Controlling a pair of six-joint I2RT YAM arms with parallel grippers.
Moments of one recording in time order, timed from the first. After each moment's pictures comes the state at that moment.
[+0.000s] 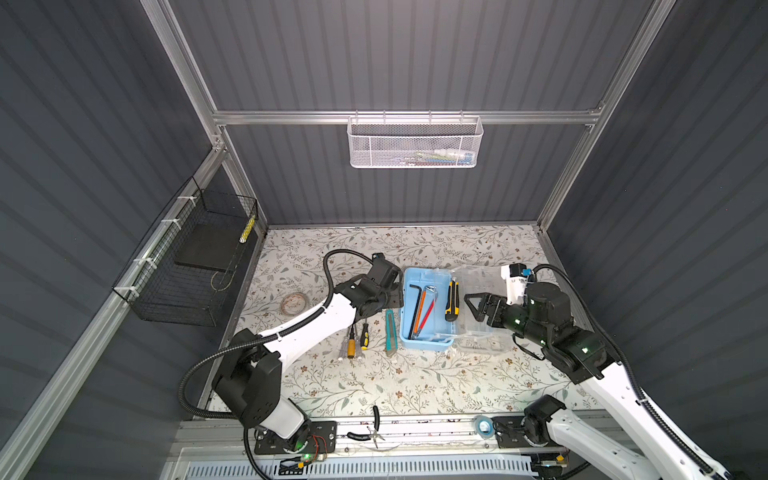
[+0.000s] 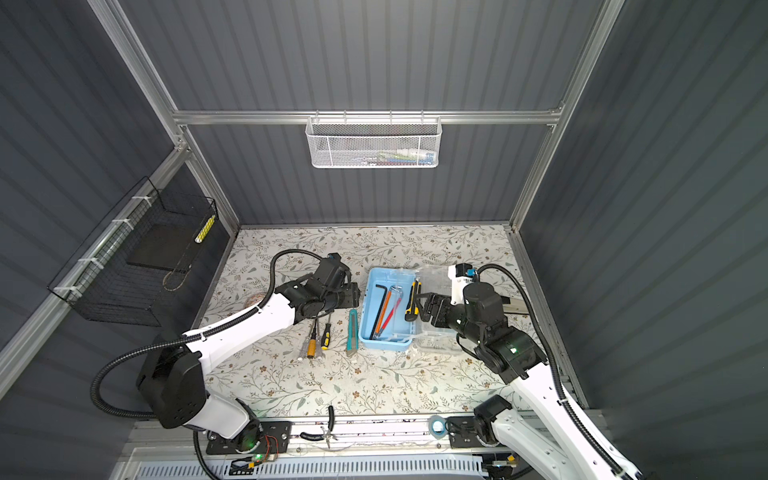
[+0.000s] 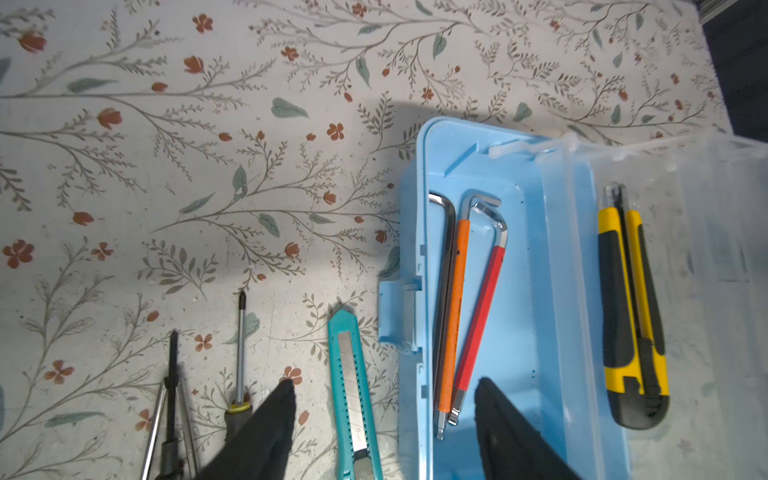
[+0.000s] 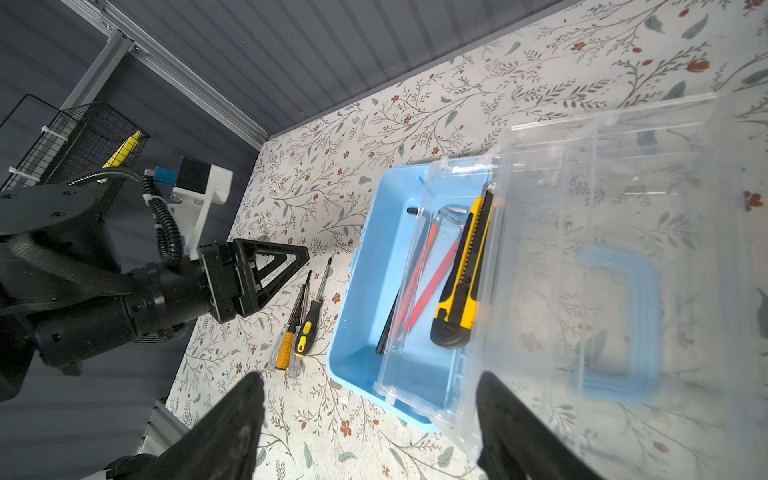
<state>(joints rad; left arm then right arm) -0.73 1.56 1.16 -0.50 -0.16 -0.60 0.48 0.76 0.81 -0.54 -0.12 0.62</state>
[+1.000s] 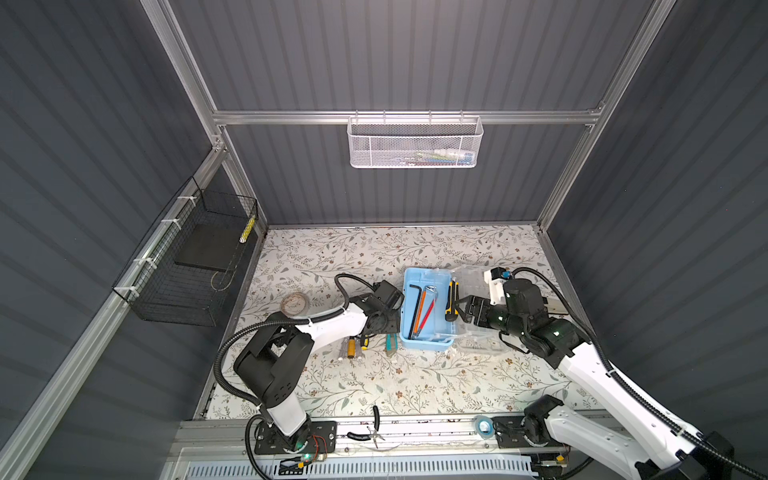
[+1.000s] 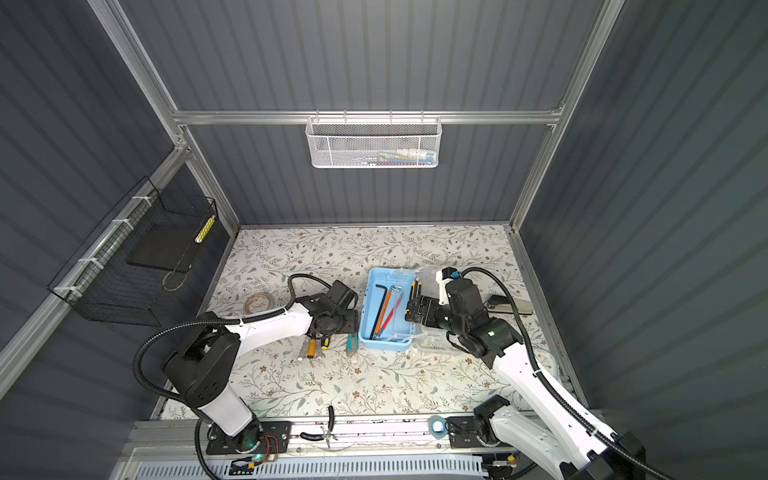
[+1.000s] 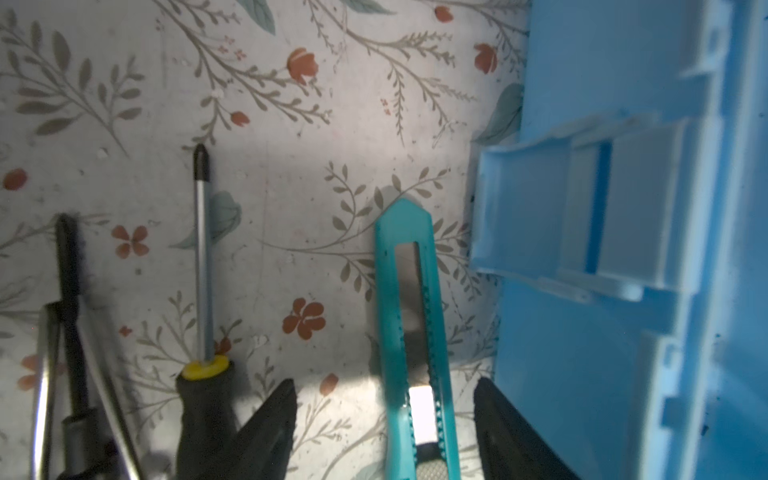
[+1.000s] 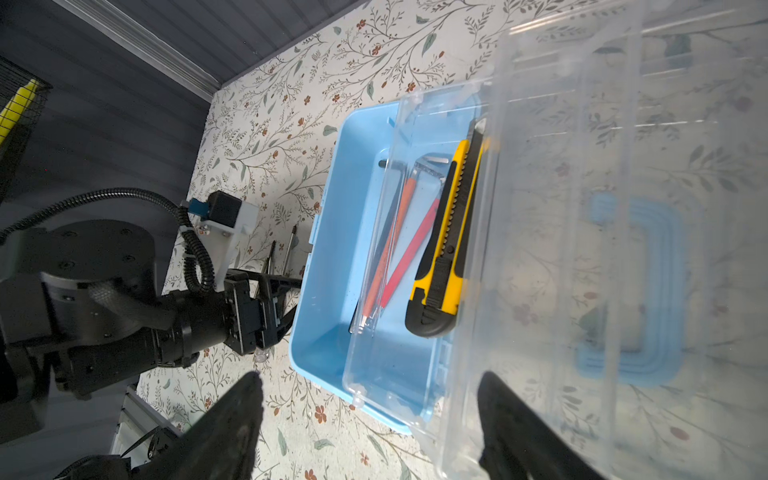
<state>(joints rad) -0.76 1.68 0.99 -0.46 -0.09 -0.67 0.48 0.93 0.77 -0.47 -0.15 0.62</state>
